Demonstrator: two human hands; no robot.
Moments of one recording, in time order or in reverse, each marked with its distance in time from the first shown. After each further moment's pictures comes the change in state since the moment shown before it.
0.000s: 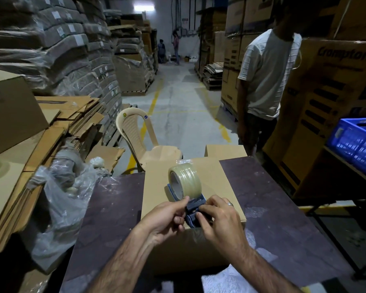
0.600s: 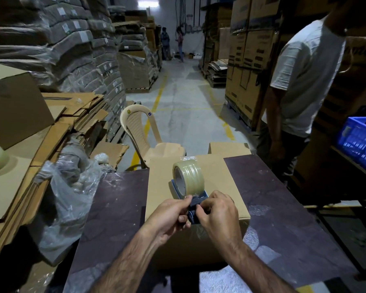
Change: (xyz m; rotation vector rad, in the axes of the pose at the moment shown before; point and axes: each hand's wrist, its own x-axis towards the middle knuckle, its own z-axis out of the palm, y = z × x) left_hand -0.003 -0.007 0.001 0.044 0.030 0.097; right_hand 0.010 -0.019 0.009 0.037 -0.002 0.210
